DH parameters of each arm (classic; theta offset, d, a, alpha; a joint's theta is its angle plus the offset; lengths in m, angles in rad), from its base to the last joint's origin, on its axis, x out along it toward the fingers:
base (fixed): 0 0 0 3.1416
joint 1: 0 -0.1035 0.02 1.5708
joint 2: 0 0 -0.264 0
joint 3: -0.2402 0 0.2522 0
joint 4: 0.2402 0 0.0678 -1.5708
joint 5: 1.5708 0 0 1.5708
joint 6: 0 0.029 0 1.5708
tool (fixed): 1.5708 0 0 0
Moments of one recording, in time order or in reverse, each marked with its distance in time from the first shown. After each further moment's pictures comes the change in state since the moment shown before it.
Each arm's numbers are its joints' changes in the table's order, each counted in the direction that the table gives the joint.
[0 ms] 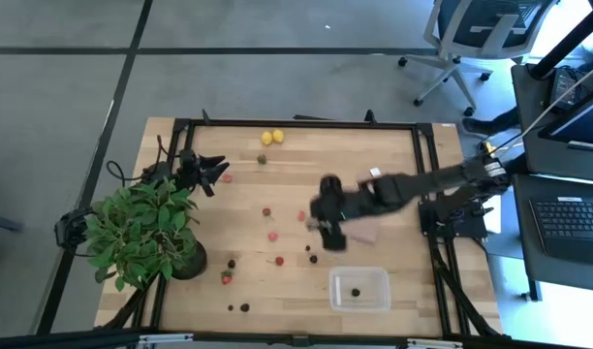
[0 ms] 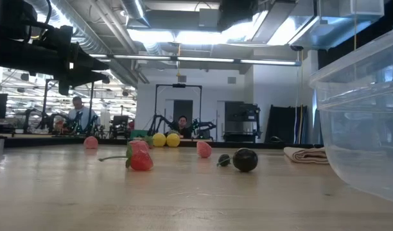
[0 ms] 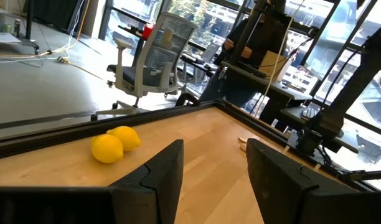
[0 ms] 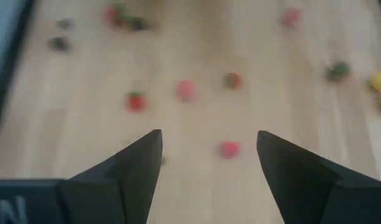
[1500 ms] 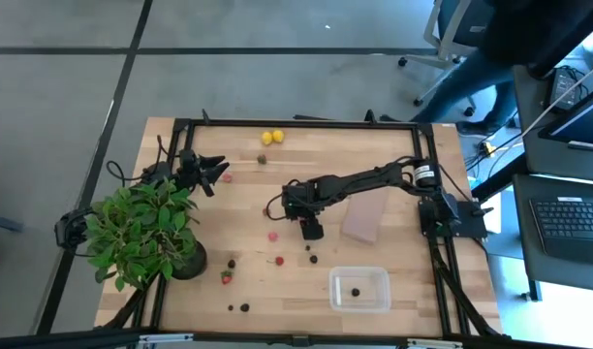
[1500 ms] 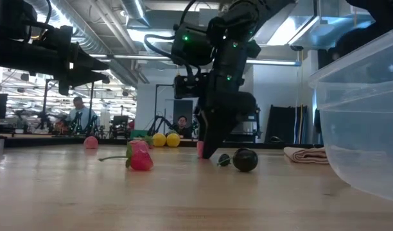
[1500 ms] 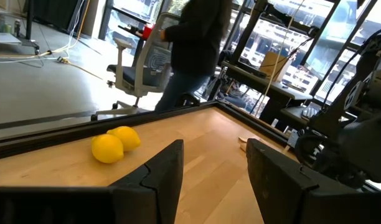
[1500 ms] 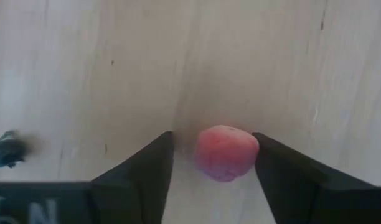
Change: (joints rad) left arm 0.000 0.000 0.000 0.001 0.000 0.002; right arm 0.208 0.498 0.001 -0.112 -0.217 -0.307
